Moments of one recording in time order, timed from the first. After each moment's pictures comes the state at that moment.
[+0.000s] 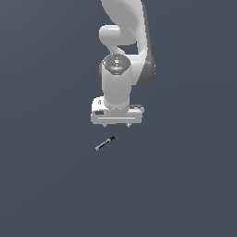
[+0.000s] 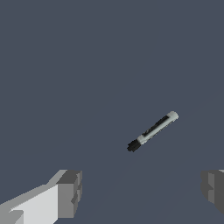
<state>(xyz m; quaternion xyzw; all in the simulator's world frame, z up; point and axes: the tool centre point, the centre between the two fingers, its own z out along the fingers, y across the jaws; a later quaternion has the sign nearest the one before) -0.003 -0.008 0.172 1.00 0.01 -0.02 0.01</state>
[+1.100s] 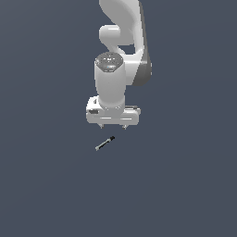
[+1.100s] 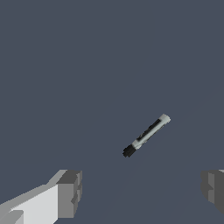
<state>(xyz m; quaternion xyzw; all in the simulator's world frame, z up) 0.006 -0.022 0.177 1.00 -0.03 0.00 0.00</state>
